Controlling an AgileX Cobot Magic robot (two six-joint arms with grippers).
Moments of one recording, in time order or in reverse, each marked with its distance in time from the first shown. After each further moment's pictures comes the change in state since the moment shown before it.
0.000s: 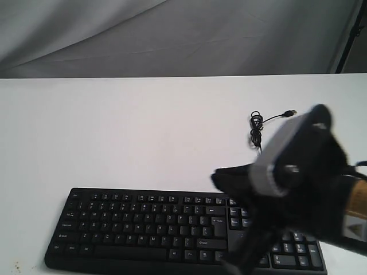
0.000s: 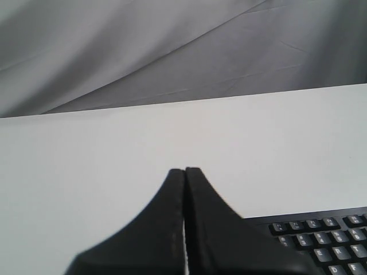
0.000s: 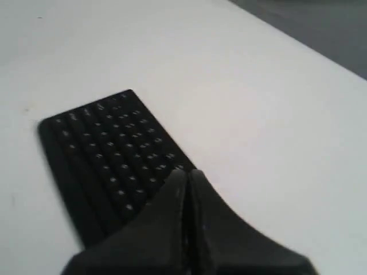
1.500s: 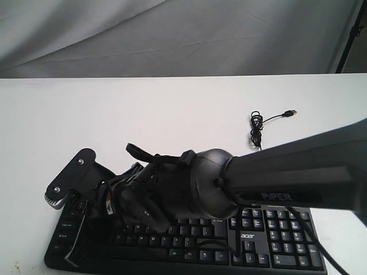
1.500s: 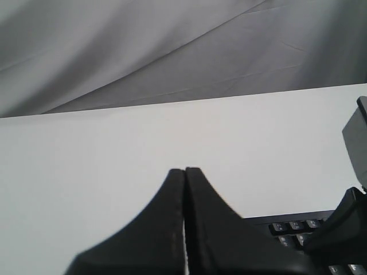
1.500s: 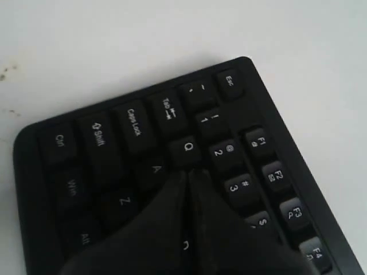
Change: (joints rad) left arm 0.000 0.000 0.000 0.000 0.000 0.000; right arm 0.186 1.019 -0.777 0.093 0.163 -0.088
